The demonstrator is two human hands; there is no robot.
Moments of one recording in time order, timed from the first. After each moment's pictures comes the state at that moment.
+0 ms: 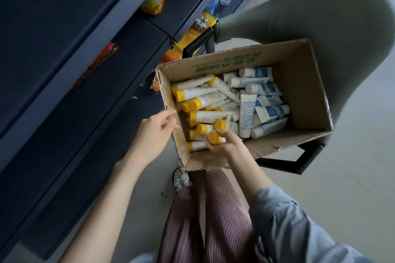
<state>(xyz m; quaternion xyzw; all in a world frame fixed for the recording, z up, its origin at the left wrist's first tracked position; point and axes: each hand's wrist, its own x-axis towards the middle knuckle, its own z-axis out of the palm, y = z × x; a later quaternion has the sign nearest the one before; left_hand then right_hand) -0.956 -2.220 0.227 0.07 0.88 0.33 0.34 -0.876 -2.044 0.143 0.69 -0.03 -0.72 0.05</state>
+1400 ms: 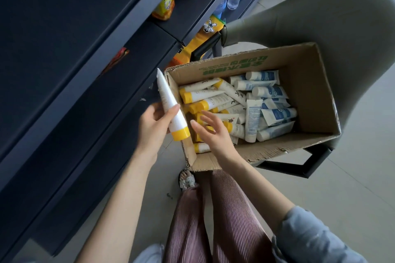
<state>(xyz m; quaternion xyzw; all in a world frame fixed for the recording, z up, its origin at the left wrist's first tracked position) -0.959 -2.214 0.233 -0.19 0.74 0.59 0.27 -0.880 -2.083 0.206 0.35 0.56 -0.73 0.15</state>
